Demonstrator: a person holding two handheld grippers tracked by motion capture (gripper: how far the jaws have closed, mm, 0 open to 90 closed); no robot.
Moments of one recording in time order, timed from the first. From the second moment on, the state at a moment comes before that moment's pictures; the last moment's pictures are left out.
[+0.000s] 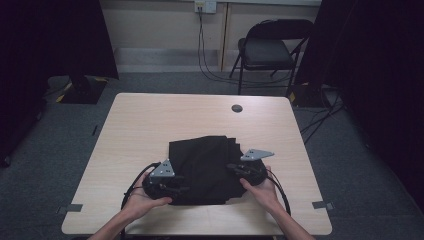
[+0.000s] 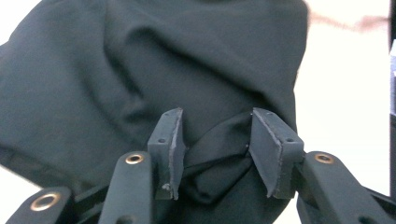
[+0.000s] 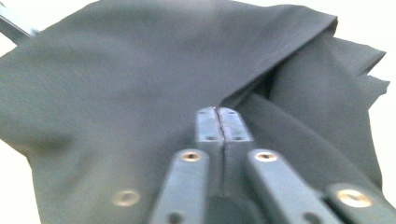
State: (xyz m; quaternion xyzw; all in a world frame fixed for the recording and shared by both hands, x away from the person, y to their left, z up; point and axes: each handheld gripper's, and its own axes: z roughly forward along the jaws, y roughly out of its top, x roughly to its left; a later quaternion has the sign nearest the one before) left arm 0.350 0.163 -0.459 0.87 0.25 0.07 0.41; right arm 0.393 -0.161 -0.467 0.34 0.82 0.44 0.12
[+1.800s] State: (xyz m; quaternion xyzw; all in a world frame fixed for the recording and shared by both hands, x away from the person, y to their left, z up) left arm 0.377 0.092 -0.489 0.88 0.25 0.03 0.39; right arm 0.416 -0.151 -0.444 0.31 0.84 0.41 0.16
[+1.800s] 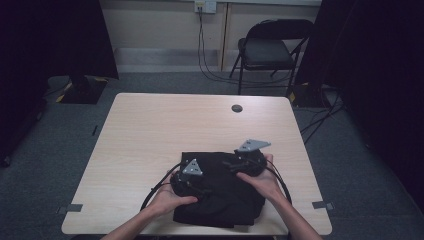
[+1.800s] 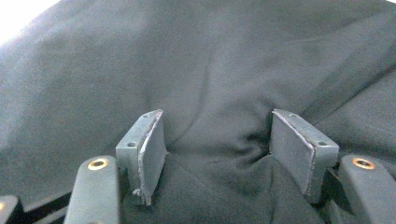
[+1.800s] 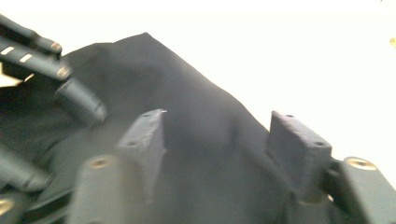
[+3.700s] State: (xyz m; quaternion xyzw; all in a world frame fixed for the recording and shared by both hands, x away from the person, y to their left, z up) left arm 0.387 0.114 -0.452 0.81 0.30 0.02 0.50; right arm 0.471 -0.139 -0.468 0.27 0.86 0.43 0.03
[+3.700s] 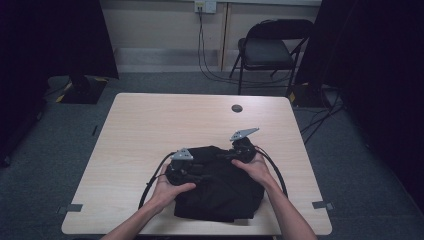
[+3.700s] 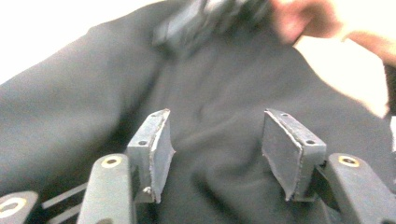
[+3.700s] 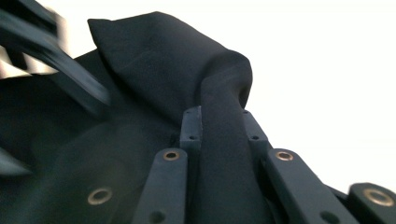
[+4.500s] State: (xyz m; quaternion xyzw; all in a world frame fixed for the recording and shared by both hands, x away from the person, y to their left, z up) left arm 0.372 0.094 -0.486 0.88 0.21 0.06 0.42; right arm 0.475 -0.142 -0.454 0.31 0.84 0.43 0.11
